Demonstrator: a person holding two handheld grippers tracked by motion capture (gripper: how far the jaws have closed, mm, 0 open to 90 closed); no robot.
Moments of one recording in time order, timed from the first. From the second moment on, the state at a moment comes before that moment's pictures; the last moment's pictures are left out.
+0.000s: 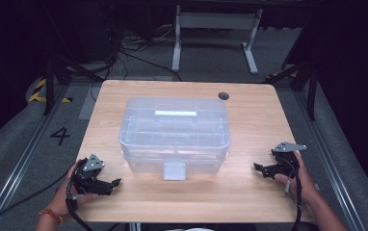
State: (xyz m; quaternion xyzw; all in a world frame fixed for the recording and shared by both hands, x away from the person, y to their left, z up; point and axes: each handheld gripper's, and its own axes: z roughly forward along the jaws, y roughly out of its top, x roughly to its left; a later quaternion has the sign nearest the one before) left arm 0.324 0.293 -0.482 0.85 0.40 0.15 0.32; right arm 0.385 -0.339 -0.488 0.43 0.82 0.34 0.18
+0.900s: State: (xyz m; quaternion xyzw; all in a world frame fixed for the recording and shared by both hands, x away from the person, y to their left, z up) left arm 0.326 0.294 -0.482 0.85 0.40 0.14 0.32; right arm 0.392 -0.332 -0.461 0.39 0.82 0.39 0.18
